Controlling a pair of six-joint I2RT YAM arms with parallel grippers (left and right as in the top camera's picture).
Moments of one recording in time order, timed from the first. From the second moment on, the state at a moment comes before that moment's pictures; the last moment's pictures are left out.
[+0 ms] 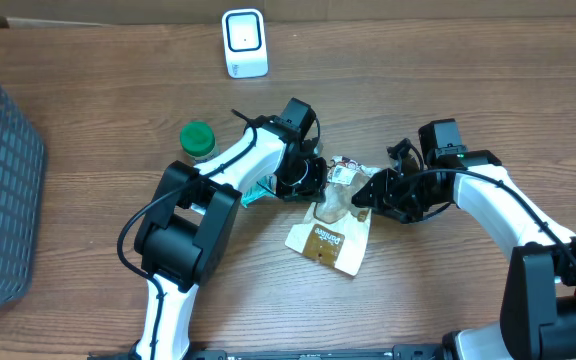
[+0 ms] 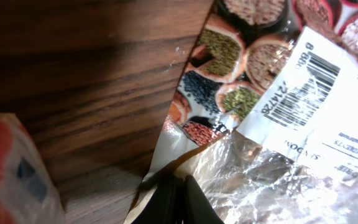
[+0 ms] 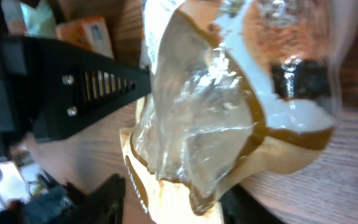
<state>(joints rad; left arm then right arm) -0.52 2.18 1.49 -0.76 0.54 -0.53 0.11 1.65 0.96 -0.73 -0.65 0.31</state>
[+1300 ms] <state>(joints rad) -0.52 2.18 1.49 -0.75 0.55 -0.55 0.17 1.66 0.59 -0.05 -0.82 0.83</state>
